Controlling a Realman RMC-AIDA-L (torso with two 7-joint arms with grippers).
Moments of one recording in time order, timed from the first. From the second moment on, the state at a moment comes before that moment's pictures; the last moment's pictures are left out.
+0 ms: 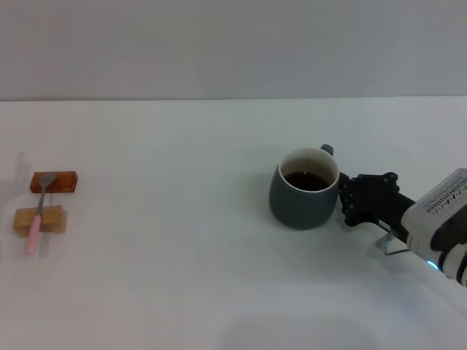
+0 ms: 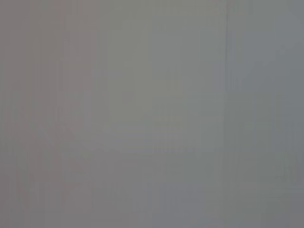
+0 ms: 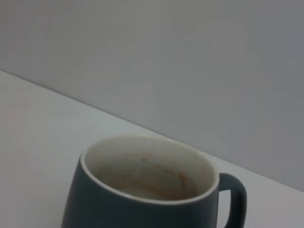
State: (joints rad) left arm -0.33 -2.07 1.38 0.21 -0.13 1.16 -0.23; right arm 0.61 2.07 0.48 0.13 -2.46 -0.85 0.25
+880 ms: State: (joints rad) left arm -0.33 -2.07 1.38 0.21 -0.15 1.17 -0.23; right arm 0.68 2.07 0.42 0.20 -2.46 -0.77 0.27
